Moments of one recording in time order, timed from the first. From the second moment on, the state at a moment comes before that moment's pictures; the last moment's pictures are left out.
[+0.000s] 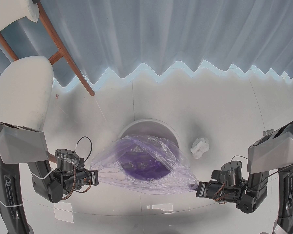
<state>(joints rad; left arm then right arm) -0.23 2.27 -0.46 -1.17 -0.07 -0.19 0.48 2.35 -0.33 -1.37 0.20 0.61</state>
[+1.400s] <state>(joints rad) -0.31 2.10 -0.34 -1.37 -0.04 -0.19 0.49 2.31 -0.24 -1.55 0.16 0.73</state>
